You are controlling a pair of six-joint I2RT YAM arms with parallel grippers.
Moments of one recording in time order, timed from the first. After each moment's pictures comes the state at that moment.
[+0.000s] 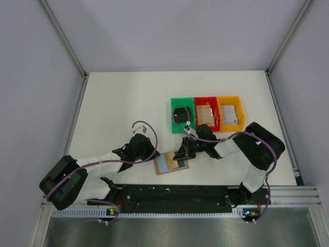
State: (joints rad) left arm -0.70 1.24 0.35 0.15 0.01 -0.94; right arm 0.68 1.75 0.52 0.56 -0.70 0.88
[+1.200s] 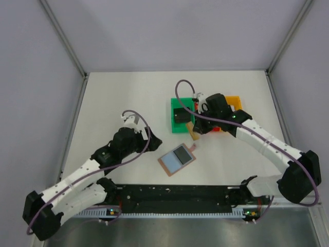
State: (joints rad) left arm -0.69 0.85 0.49 -0.18 0.00 -0.76; right arm 0.59 1.31 1.02 -0.54 -0.24 0.19
